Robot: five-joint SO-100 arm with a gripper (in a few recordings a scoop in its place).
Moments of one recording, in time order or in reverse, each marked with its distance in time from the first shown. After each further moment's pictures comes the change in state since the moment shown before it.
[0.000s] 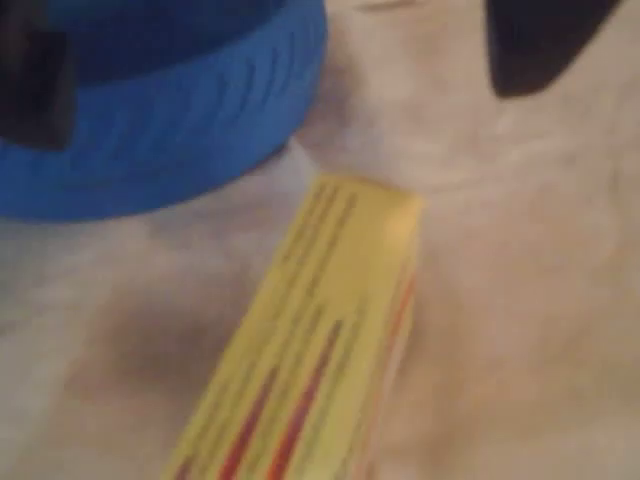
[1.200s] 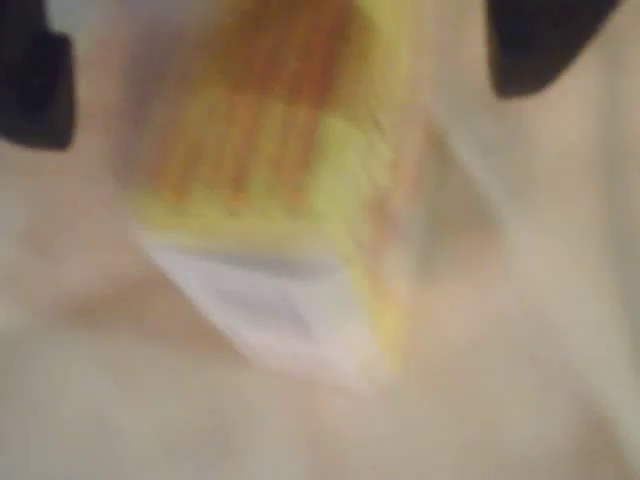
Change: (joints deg) arm 2.6 -19.6 1.4 -1.1 5.0
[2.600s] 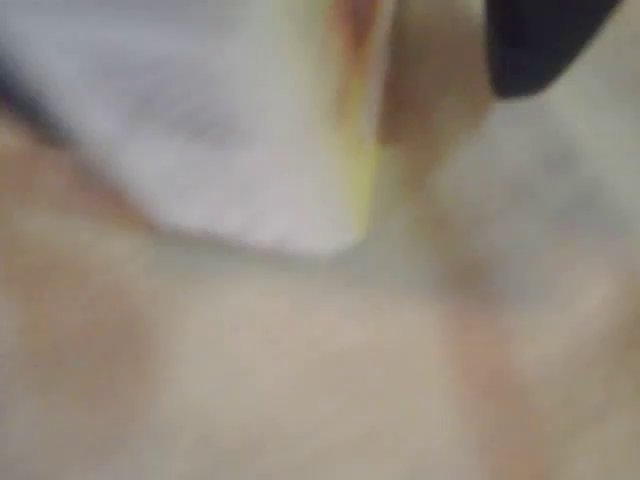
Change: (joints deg) arm -1.7 -9.8 2.8 -7.3 0.2
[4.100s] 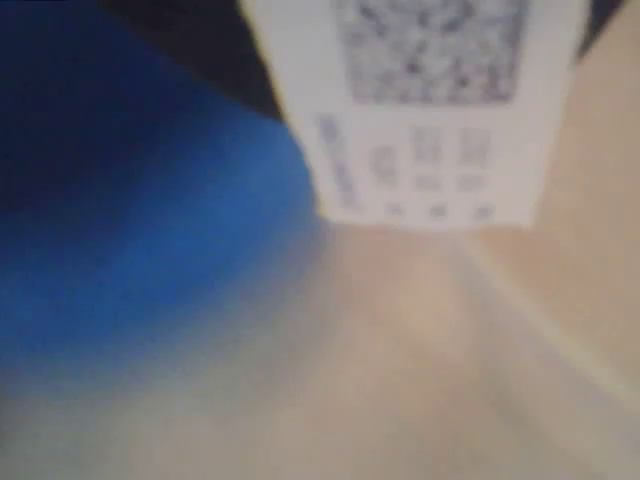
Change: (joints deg) arm -20.1 9.0 -29.3 16.2 36.0
